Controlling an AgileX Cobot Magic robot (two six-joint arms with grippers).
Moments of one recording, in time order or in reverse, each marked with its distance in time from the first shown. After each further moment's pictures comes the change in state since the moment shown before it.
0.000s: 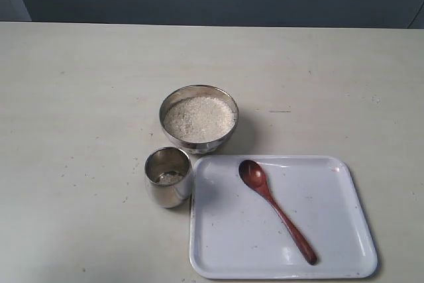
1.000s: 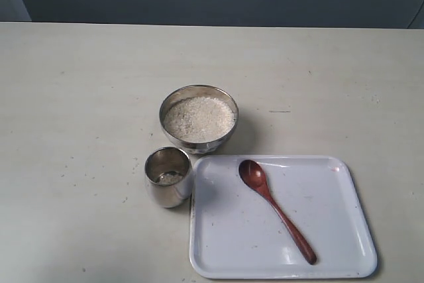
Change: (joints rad) left arm 0.000 0.000 0.000 0.000 0.000 0.000; right arm -0.599 -0.585 0.541 0.135 -0.644 -0.001
